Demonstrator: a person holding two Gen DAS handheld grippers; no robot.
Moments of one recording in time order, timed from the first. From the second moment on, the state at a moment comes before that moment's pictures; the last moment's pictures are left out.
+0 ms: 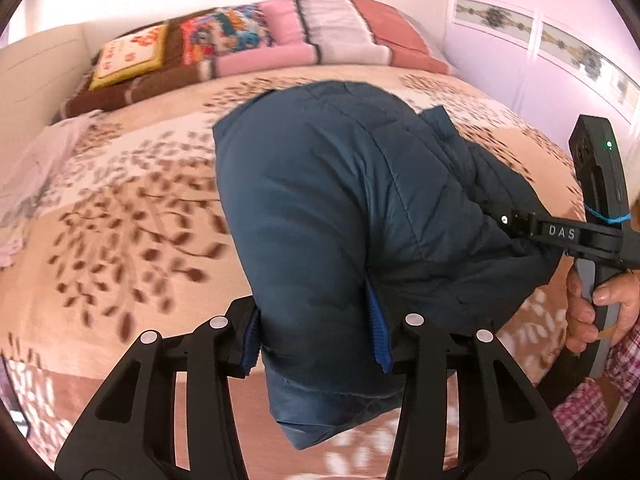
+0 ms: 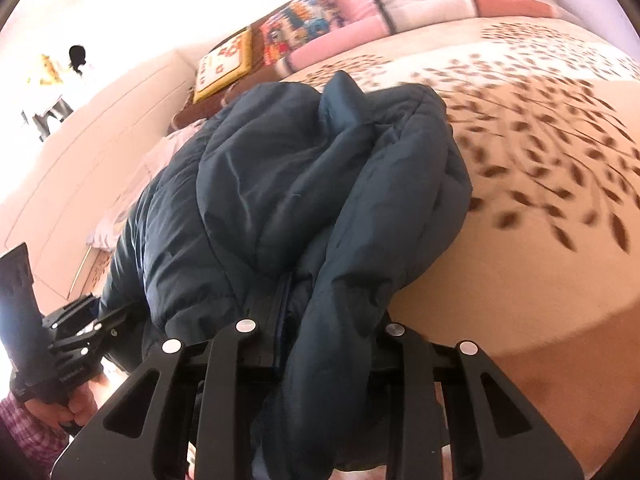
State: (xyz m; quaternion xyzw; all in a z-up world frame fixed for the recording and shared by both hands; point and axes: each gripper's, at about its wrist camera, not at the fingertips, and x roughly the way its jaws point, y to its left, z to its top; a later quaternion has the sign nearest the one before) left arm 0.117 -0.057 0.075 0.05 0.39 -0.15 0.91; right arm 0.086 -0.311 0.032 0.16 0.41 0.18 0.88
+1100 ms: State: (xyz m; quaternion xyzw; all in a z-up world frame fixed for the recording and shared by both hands) left arm 0.107 0.057 0.056 0.02 0.39 -0.05 0.92; right arm 0.163 -0.179 0.015 0.08 0.46 0.15 0.87
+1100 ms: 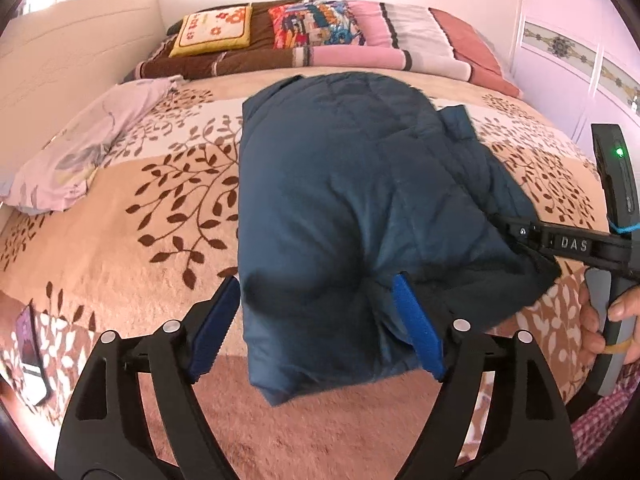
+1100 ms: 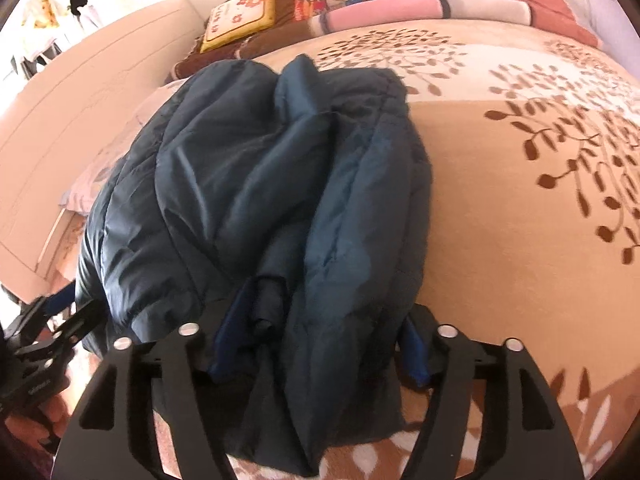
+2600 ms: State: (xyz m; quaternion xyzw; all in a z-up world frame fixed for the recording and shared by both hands) left arm 0.006 0.029 0.018 -0.01 0.49 0.00 0.87; right arm 0.026 -0.163 0.032 -0.02 0.47 0.12 0.87
